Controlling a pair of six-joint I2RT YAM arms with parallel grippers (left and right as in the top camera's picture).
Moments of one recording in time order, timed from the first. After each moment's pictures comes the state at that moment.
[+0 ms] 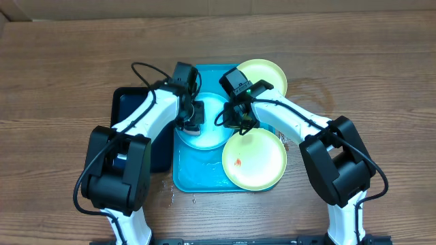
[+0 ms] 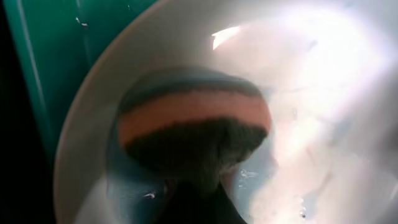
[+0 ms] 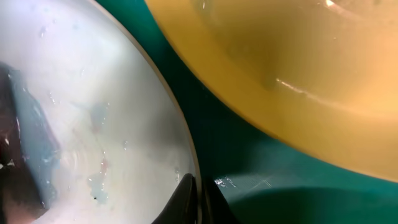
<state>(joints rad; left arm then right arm) -0.29 1.95 1.27 -0.69 0.08 -0.30 0.60 2.09 1.49 -0.76 -0.08 0.65</state>
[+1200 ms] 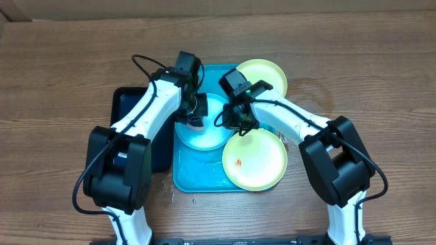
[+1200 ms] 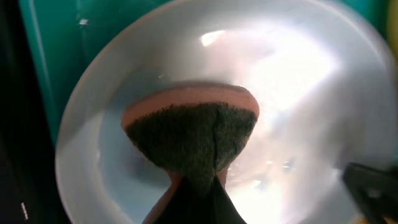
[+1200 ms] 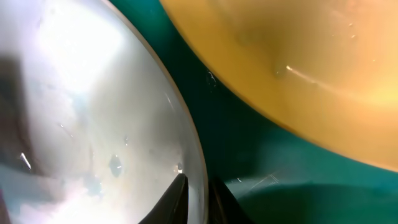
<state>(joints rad) -0.31 1.96 1.41 -0.86 0.10 -0.37 0.60 2.09 1.49 -0.77 -0.10 0.65</state>
